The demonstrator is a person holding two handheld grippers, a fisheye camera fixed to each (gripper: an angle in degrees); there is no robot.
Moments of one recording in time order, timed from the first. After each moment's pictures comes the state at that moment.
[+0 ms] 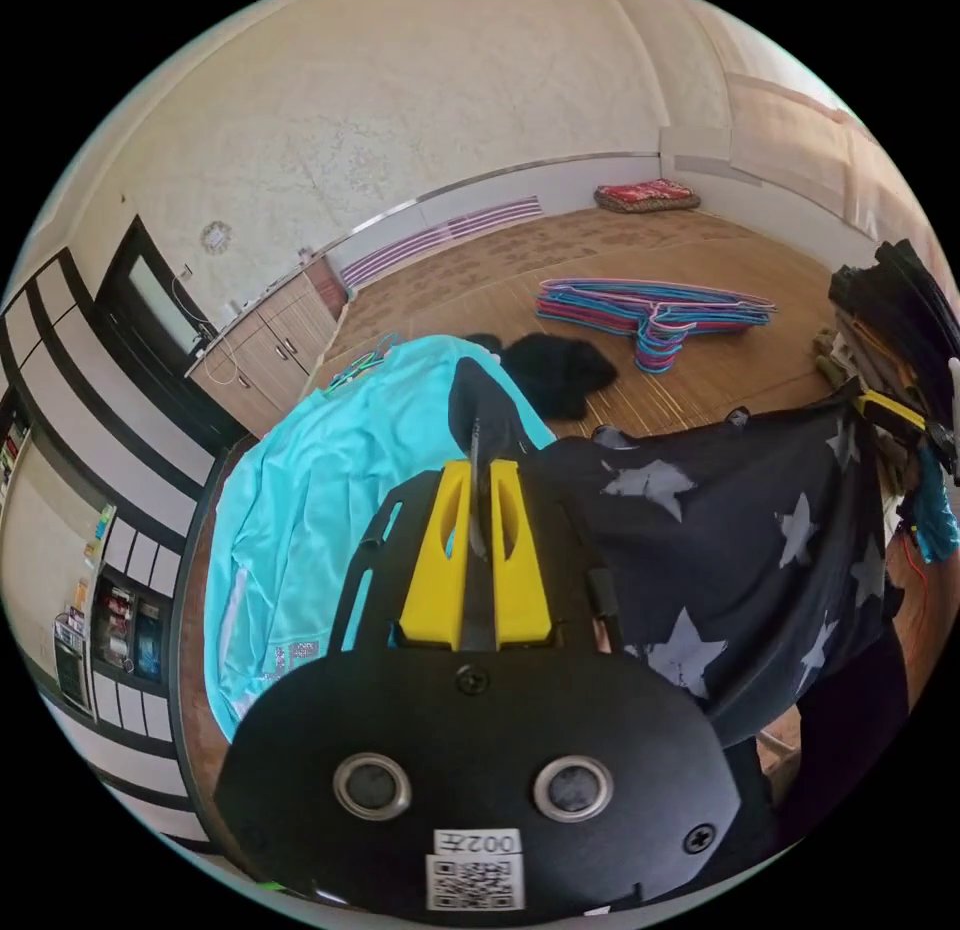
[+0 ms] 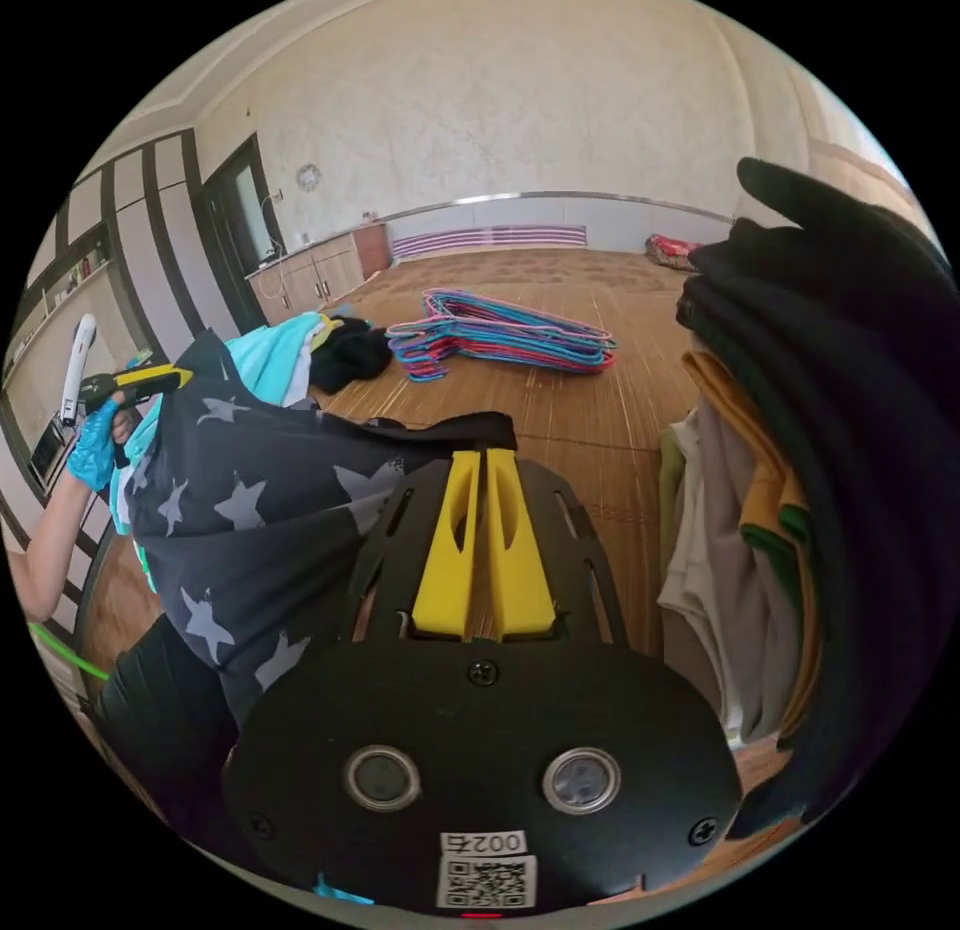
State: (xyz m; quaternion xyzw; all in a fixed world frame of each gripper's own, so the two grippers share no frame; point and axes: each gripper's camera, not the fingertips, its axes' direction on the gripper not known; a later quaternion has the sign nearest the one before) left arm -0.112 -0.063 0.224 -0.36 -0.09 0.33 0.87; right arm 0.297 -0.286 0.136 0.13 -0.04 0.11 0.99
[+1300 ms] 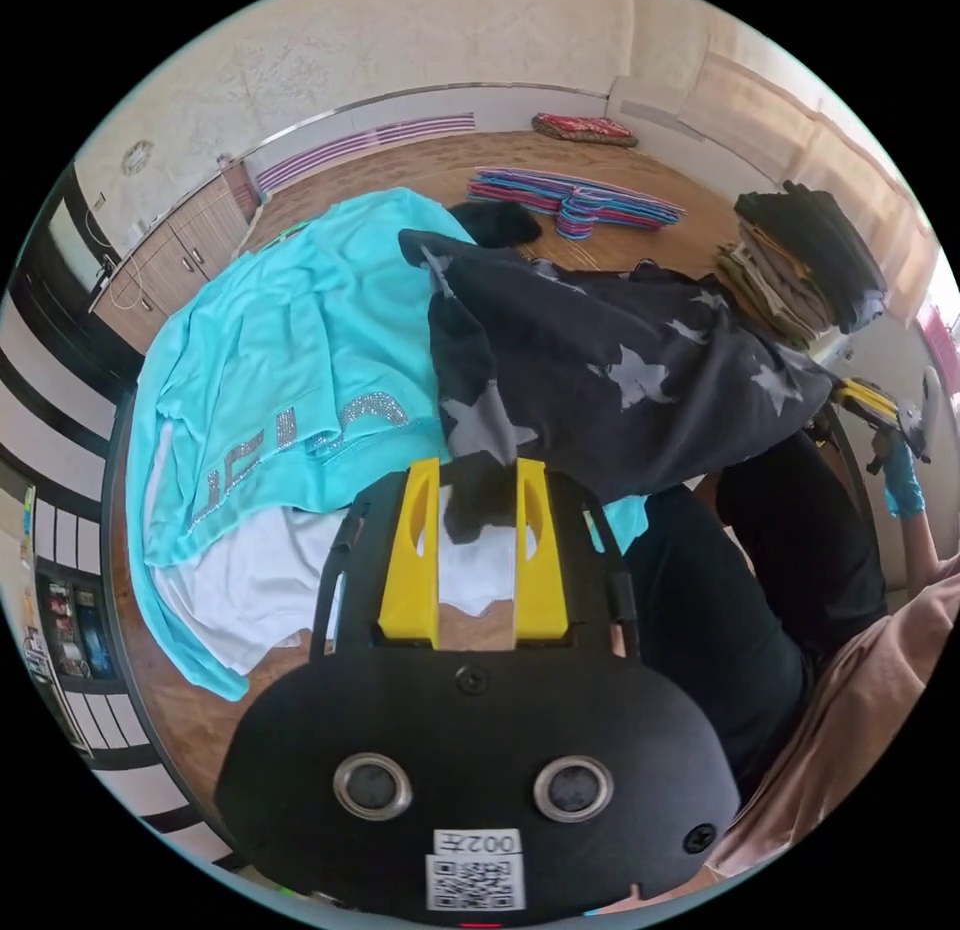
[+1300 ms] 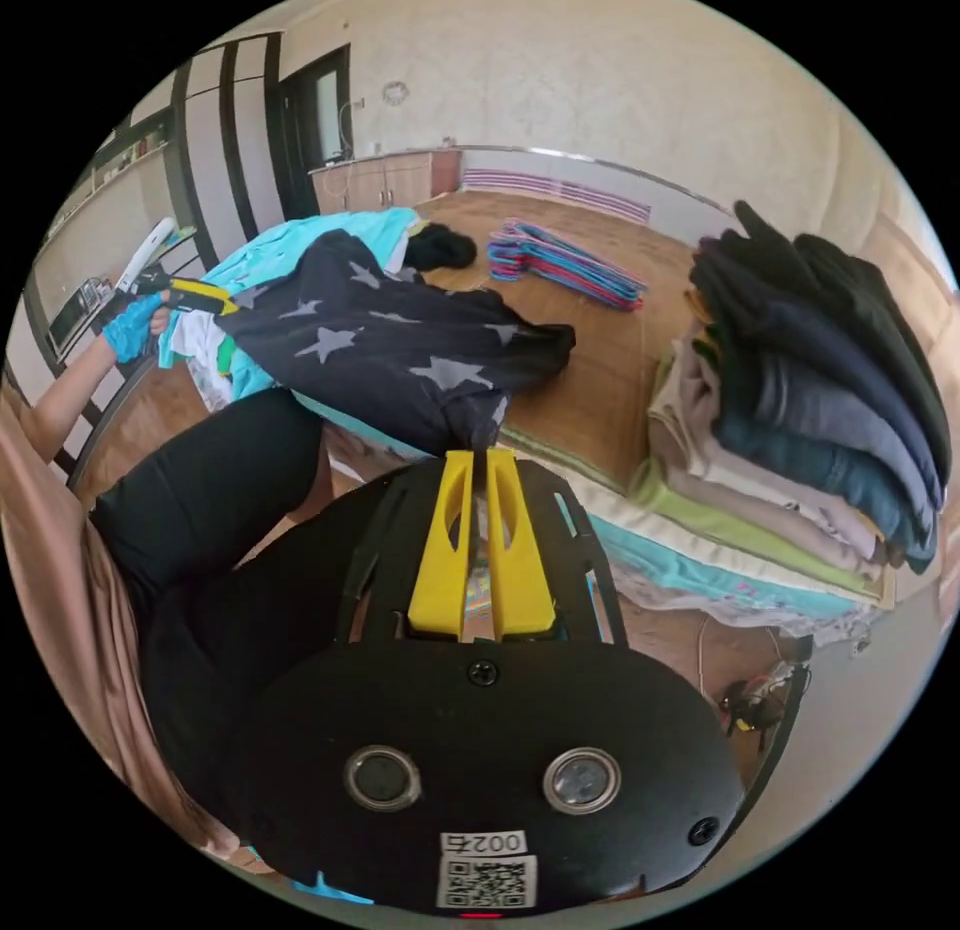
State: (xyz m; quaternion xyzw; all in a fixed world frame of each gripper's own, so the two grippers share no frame) left arm -0.274 -0.059 0.106 -0.49 0.02 0.28 0.82; right arm 0.228 -0.057 0.028 0.03 -0.03 0.00 1.00
